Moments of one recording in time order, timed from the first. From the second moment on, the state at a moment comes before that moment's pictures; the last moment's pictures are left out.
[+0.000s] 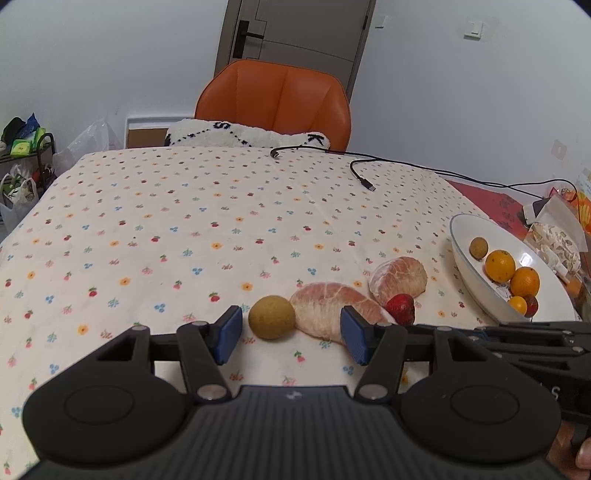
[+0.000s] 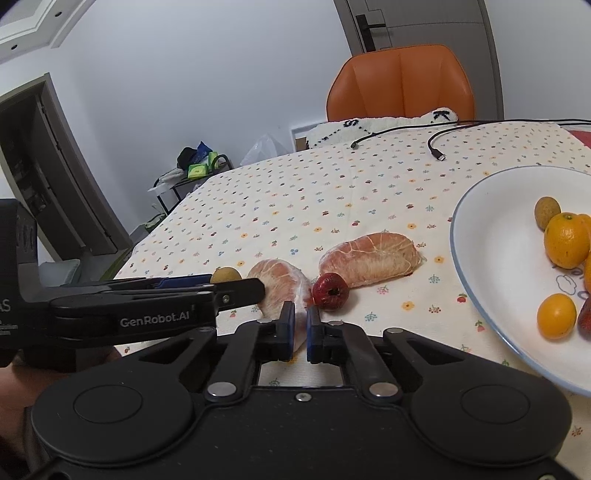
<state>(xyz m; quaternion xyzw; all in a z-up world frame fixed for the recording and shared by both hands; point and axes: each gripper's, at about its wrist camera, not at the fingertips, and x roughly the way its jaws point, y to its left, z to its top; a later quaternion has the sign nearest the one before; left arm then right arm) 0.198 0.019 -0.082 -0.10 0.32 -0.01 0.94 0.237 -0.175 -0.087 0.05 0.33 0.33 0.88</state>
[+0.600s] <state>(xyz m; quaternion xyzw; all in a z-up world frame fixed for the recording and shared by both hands) 0.187 0.029 -0.079 -0.10 0.31 -0.01 0.94 0.234 -0.156 -0.092 0.02 0.33 0.33 0.89</state>
